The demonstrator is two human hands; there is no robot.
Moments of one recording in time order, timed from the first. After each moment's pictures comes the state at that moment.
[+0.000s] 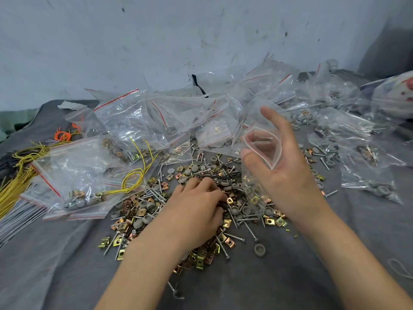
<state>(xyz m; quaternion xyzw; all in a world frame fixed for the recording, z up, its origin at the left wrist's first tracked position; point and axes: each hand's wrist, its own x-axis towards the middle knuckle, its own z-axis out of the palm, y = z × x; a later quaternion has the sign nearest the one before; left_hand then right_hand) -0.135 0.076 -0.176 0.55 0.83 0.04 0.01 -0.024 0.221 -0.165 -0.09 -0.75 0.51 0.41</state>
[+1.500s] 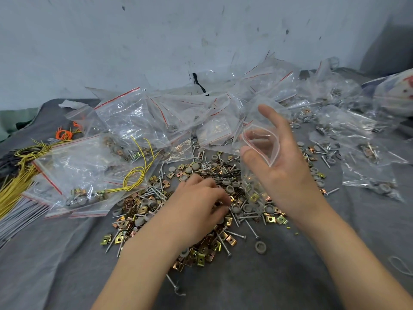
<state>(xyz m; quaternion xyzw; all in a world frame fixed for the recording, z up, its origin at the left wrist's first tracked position) -0.135 0.073 -0.169 0.57 0.81 0.10 0.03 -0.026 0.221 -0.166 -0.09 -0.75 0.51 0.40</state>
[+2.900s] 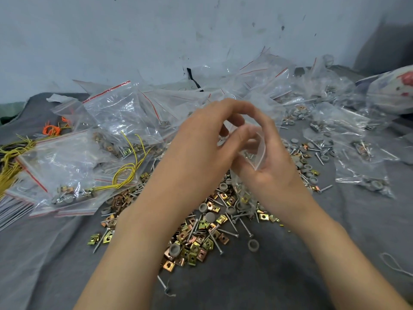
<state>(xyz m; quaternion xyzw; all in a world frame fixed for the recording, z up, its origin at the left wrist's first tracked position) -0.114 0.102 -0.100 0.55 0.71 0.44 -0.05 -0.026 0.216 -0.168 -0.08 -0.78 0.50 0.38</state>
